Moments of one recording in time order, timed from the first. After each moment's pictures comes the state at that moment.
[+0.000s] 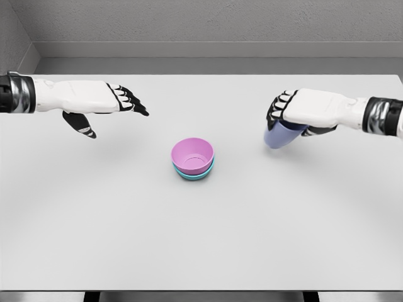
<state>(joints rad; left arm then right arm) -0.99 0.87 -0.95 -1.40 -0.21 -0.61 -0.61 -0.66 -0.76 0.52 -1.53 0.50 -0.61 0.61</state>
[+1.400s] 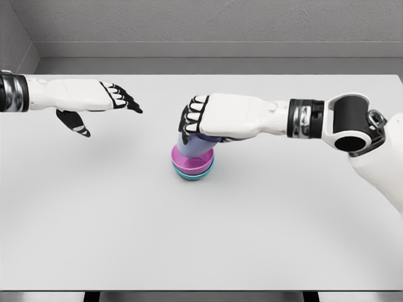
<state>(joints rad) -0.98 0.88 -0.94 -1.38 -0.20 -0.61 -0.61 -0.73 -0.52 0.64 -1.68 0.49 -0.61 0.61</state>
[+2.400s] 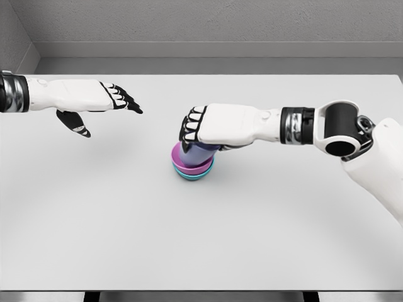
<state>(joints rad) -0.98 0.88 -0.94 -1.38 -0.20 -0.61 -0.61 -0.73 -0.50 0.68 -1.63 0.51 -0.61 0.61</state>
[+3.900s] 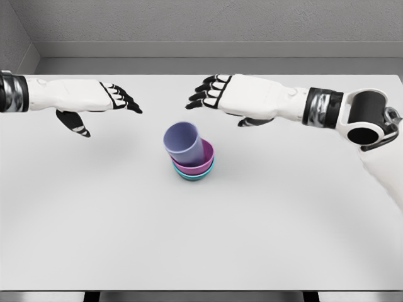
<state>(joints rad) -0.98 0.88 -0.94 -1.38 -0.20 -0.61 -0.61 -0.67 -0.49 0.44 -1.60 0.51 -0.61 0.61</state>
